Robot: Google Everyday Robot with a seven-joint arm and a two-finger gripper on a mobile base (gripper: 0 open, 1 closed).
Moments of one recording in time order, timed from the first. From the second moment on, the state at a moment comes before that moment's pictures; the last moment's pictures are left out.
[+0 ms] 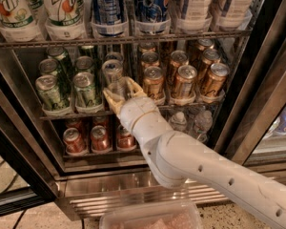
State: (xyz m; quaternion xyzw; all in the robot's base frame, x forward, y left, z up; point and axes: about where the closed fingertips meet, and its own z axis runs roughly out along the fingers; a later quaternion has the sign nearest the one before) arm 0.585 0.045 0.861 -0.23 0.65 0.11 0.71
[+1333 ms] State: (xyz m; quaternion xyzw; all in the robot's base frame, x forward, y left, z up) arm 0.448 -0.011 0.849 -0.23 0.68 0.09 0.69
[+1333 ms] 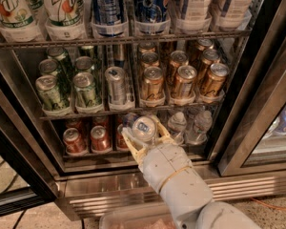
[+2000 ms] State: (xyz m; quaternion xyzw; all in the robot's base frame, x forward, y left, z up) arm 0.441 -0.033 0.840 -0.24 0.69 0.12 0.67
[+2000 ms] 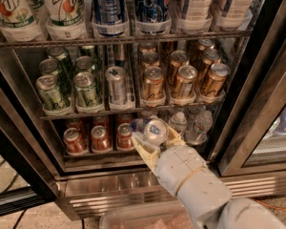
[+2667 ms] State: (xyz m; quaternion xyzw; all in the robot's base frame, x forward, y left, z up) arm 0.440 -0.065 0.842 -0.27 0.70 0.17 0.64
